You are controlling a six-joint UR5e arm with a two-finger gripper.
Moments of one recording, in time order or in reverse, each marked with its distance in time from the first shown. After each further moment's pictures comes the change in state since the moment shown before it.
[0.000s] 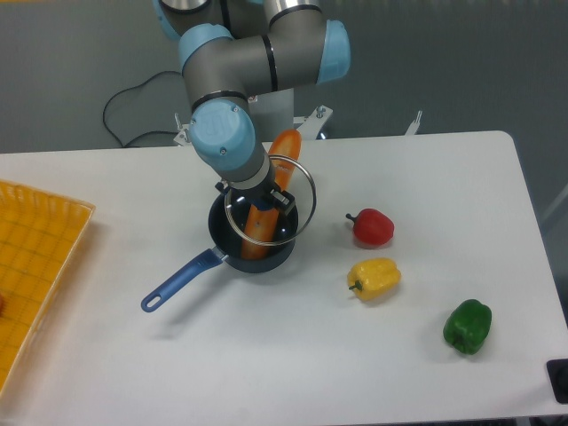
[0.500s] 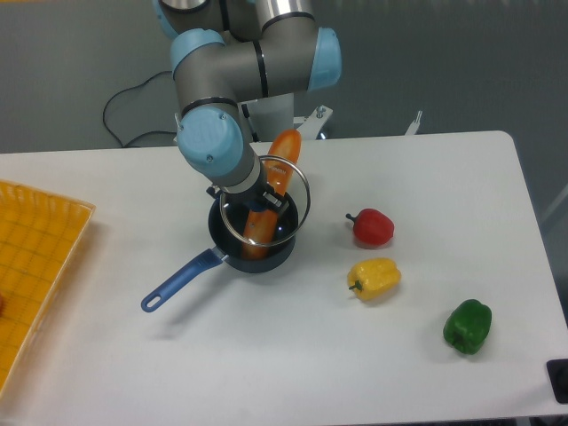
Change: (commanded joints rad) arm -0.018 -0.020 0.005 -0.002 0.018 -0.006
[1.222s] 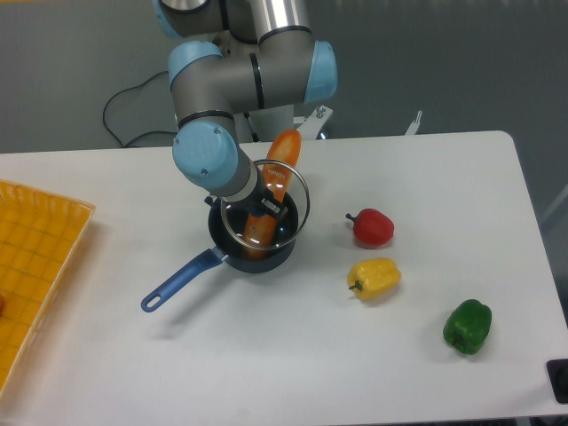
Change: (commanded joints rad) arm -0.011 -0.031 0.008 0.002 0.011 -0.029
